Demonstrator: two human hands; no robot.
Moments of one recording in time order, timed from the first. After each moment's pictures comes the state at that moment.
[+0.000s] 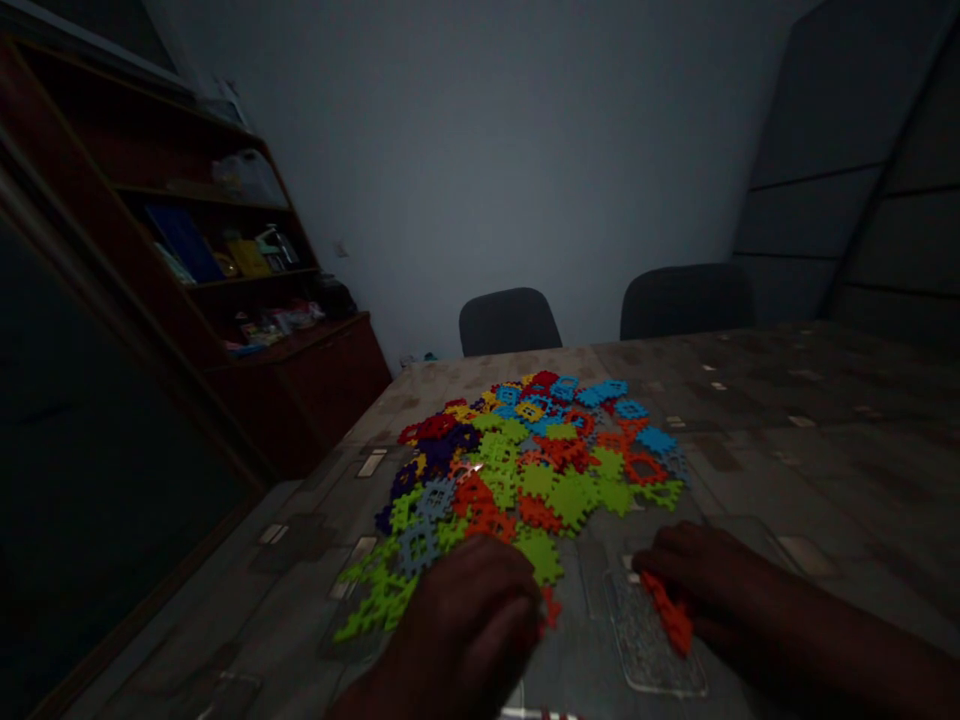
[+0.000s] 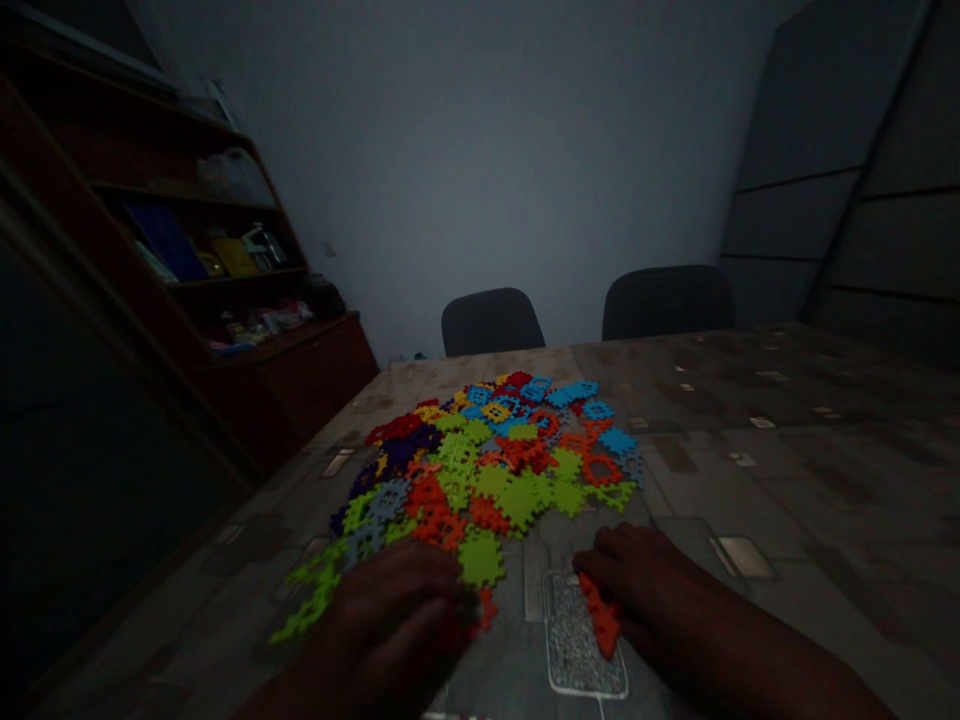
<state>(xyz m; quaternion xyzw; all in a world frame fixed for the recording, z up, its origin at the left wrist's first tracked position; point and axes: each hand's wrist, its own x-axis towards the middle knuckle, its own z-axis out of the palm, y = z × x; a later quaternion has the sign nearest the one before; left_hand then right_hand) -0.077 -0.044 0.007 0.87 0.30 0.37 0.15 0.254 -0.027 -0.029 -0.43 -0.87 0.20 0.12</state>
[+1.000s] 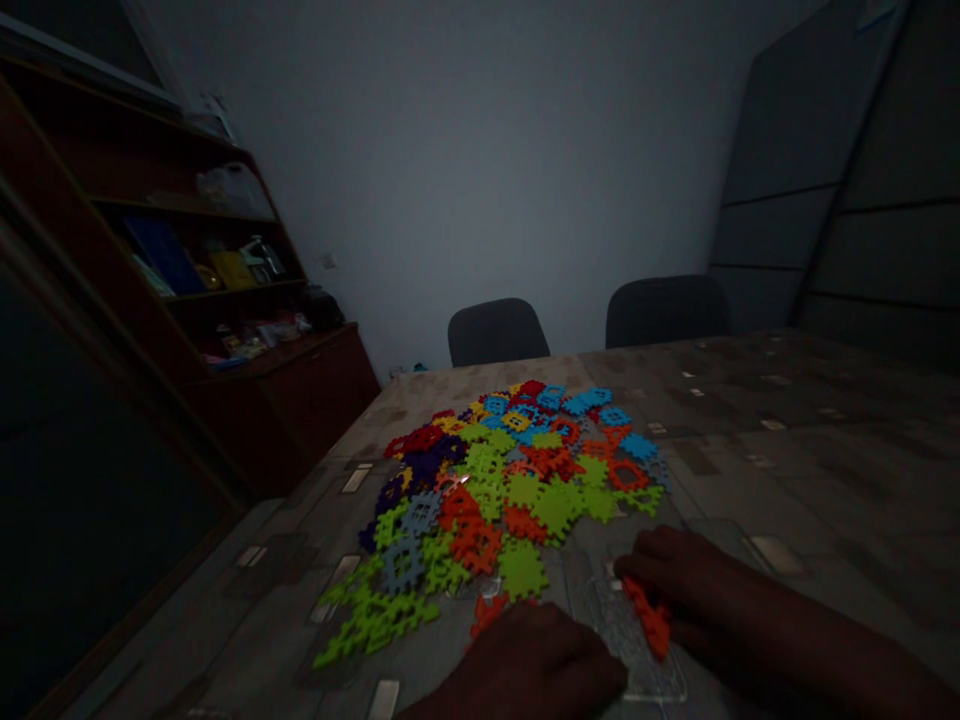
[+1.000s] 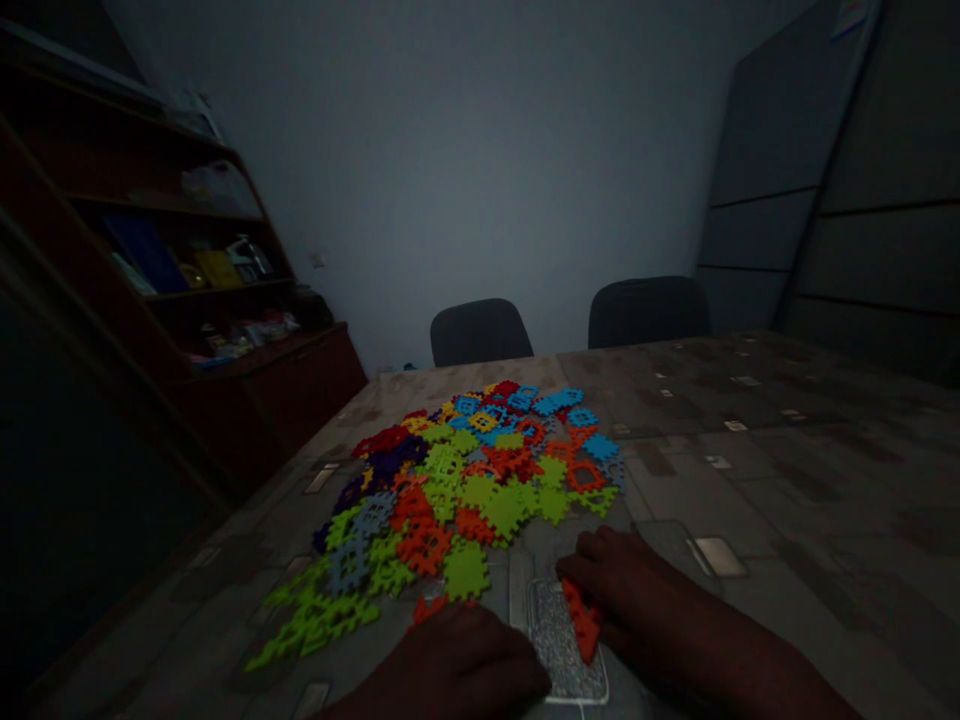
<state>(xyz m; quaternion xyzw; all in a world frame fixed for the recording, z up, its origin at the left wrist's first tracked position) -0.033 -0.038 -0.044 0.97 0.20 0.16 0.05 0.250 -0.028 -0.022 -0.44 -0.87 0.20 0.10</state>
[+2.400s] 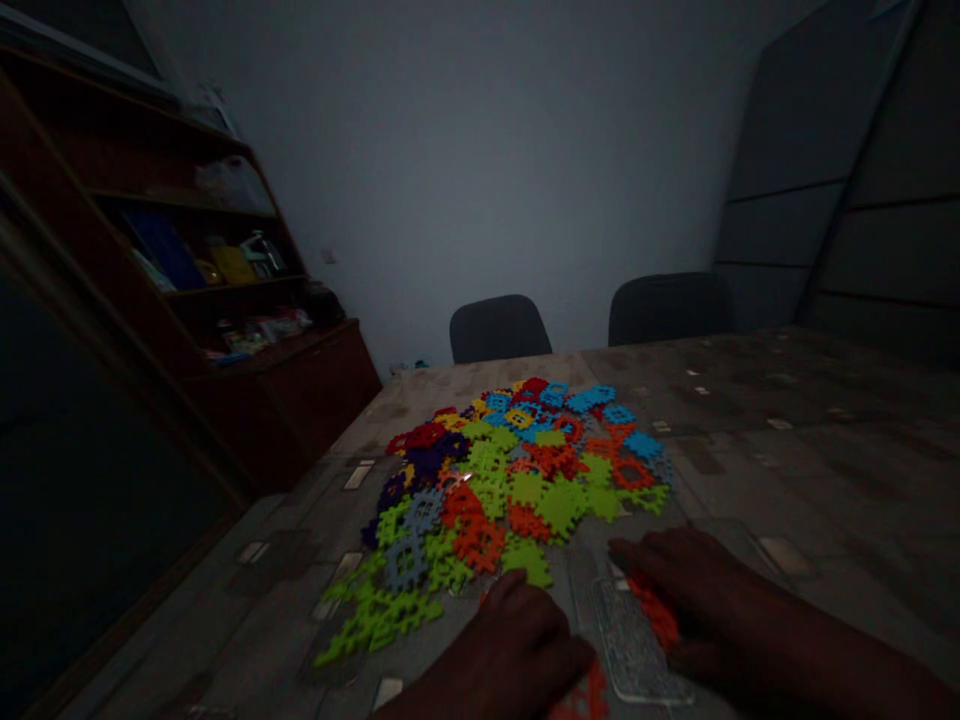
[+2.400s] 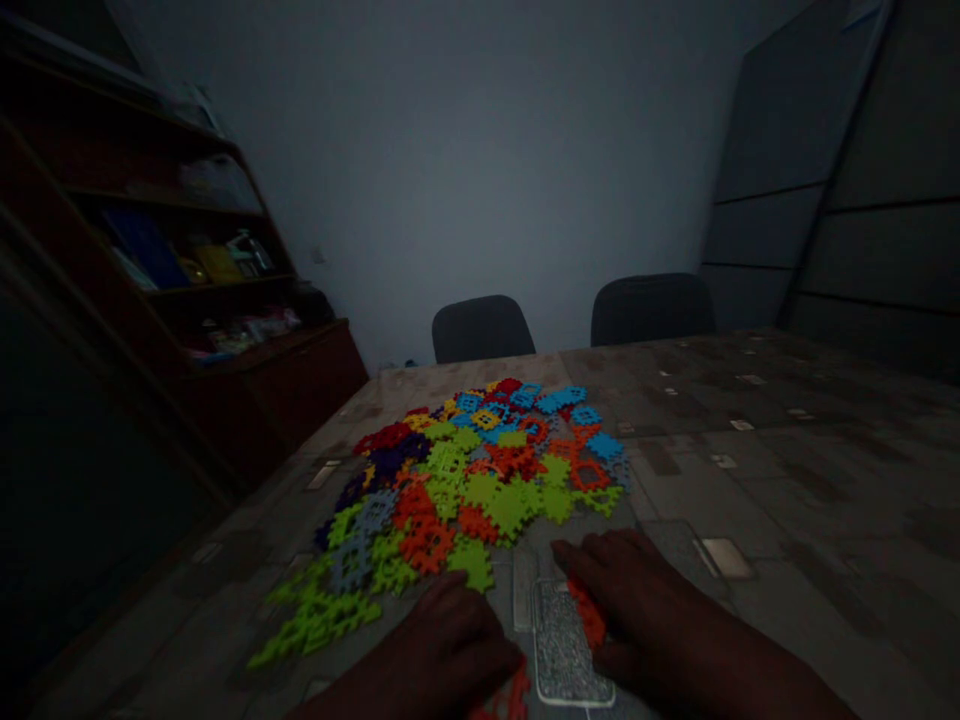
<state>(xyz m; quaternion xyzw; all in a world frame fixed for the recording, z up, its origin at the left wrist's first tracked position) -0.053 -0.033 -0.042 0.97 0.21 0.14 0.06 0.252 -0.036 -0.022 -0.47 -0.84 0.24 0.12</state>
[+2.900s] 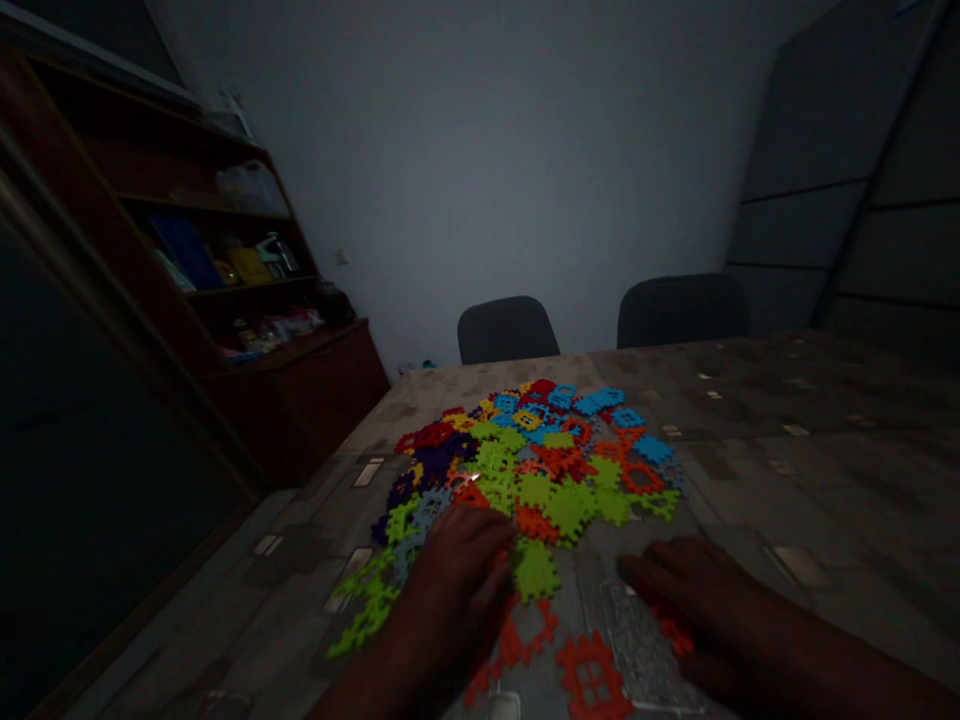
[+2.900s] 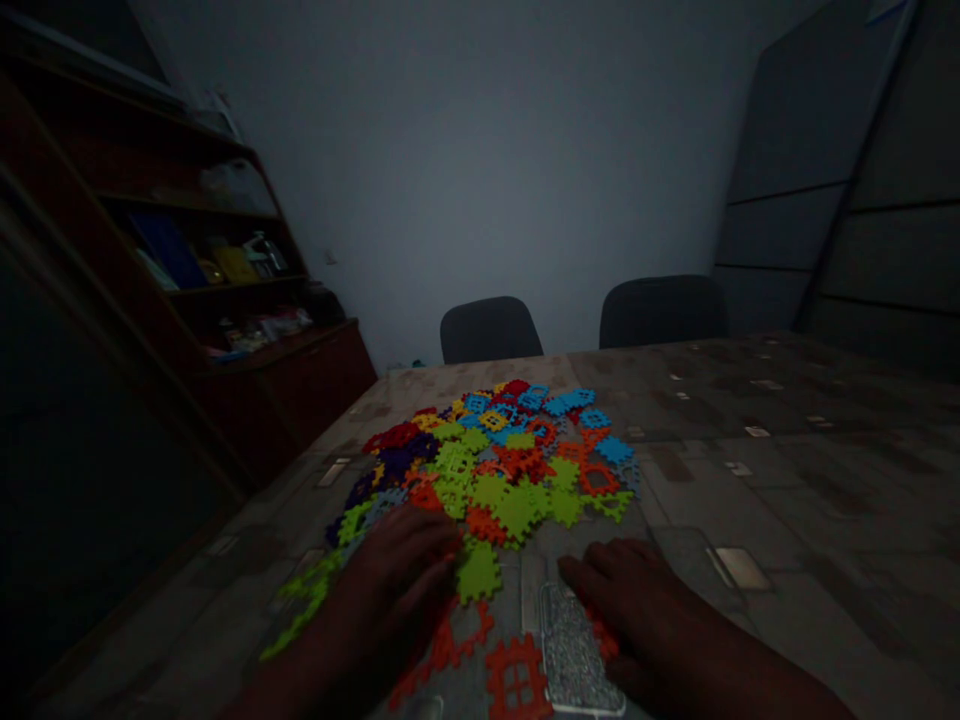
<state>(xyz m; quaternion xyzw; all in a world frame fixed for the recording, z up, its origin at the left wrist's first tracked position) -0.089 -0.008 -0.001 0.88 0.40 0.25 0.10 0.248 -0.036 -0.039 -0.45 -0.87 0.18 0.11</state>
